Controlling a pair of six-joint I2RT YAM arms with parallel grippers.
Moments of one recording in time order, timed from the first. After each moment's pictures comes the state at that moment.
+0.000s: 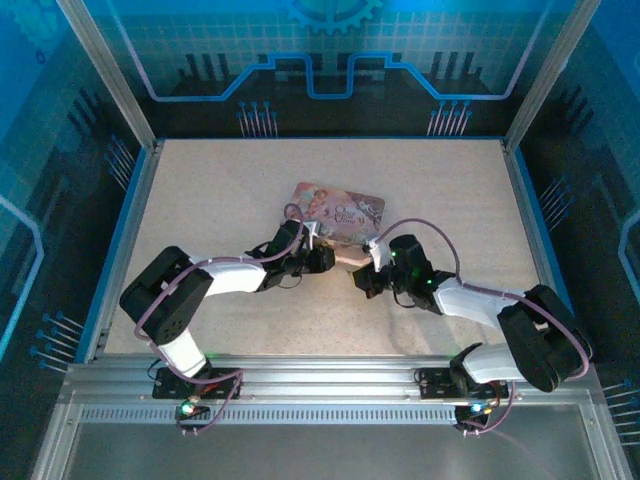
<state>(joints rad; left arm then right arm) -0.63 1.68 0.76 0.24 0.22 -0.70 0.56 1.35 0.47 0.20 -0.40 0.22</state>
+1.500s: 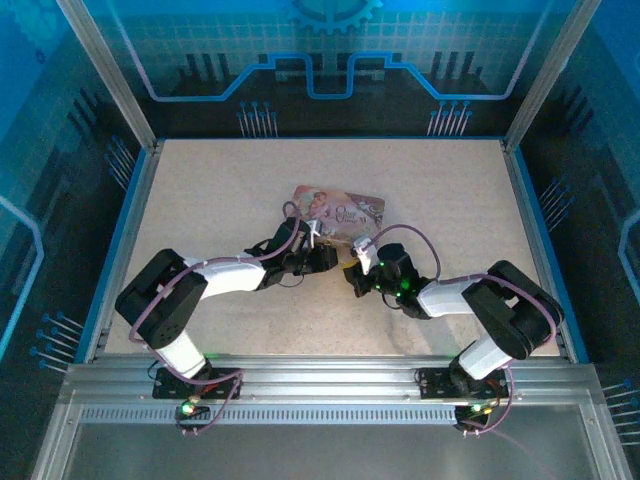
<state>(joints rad) -0.64 1.66 0.78 0.18 0.26 -0.80 0.64 1.56 0.43 0.60 -0.21 0.11</state>
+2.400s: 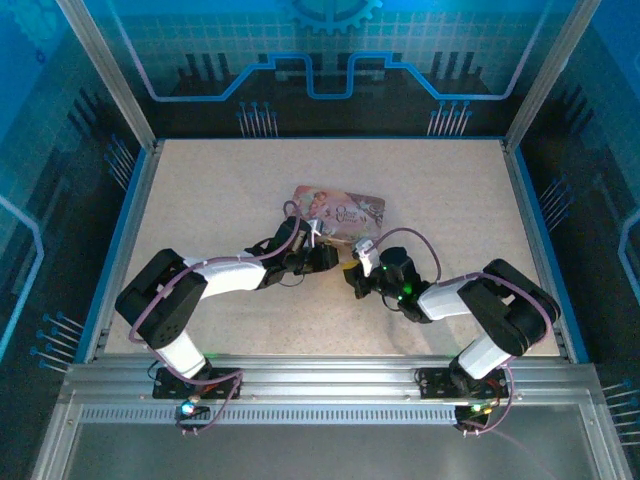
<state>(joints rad) -0.64 1.66 0.80 0.17 0.26 -0.80 0.64 1.58 0.39 0.72 -0.23 0.11</state>
